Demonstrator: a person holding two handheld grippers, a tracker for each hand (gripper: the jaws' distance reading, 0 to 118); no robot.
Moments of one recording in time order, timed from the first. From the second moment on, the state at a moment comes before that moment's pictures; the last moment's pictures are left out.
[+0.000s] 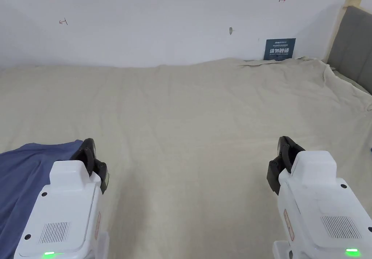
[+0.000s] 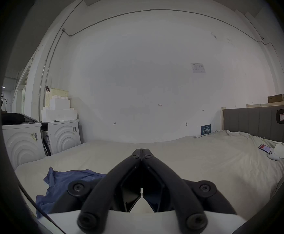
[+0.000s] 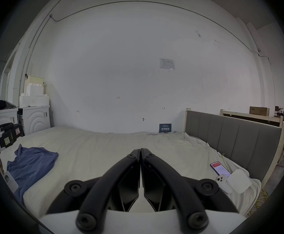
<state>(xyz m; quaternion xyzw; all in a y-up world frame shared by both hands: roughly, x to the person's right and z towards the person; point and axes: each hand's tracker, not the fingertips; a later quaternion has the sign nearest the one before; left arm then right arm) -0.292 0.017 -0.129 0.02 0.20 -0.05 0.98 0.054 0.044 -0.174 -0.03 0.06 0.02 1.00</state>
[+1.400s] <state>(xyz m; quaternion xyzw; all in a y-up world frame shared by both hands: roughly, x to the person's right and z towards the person) -0.472 0.039 0.091 -0.01 0.50 -0.07 0.86 -0.204 0.047 -0.149 -0.02 0.38 0.02 0.93</state>
